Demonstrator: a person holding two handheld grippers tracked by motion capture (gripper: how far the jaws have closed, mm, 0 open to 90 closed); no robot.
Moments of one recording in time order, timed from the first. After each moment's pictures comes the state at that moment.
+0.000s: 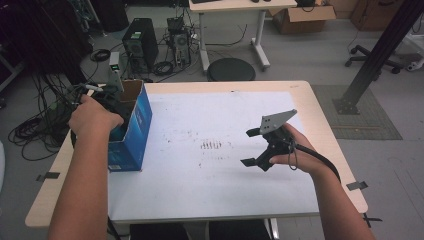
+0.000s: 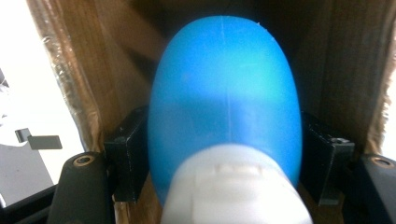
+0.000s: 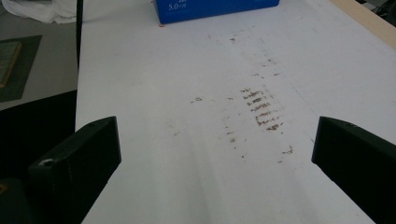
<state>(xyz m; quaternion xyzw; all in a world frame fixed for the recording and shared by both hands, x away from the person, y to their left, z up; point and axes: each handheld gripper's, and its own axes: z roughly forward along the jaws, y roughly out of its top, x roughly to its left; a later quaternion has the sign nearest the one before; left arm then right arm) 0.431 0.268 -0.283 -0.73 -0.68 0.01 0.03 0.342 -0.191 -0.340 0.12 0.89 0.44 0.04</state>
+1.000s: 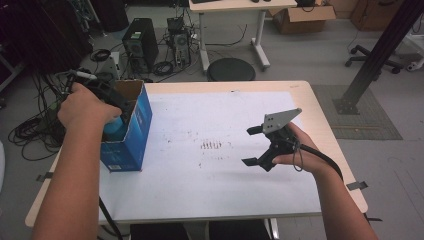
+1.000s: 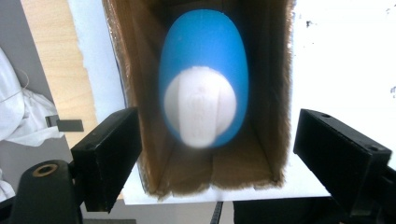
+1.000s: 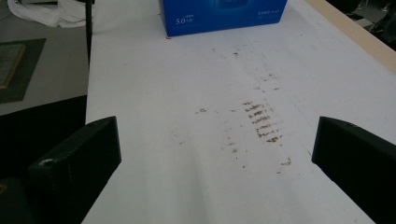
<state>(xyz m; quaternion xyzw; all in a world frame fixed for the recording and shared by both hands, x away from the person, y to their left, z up) 0.410 0.252 -0.227 -0.73 -0.68 -0.03 0.02 0.335 -0.192 -0.325 0.11 0.88 0.45 0.05</state>
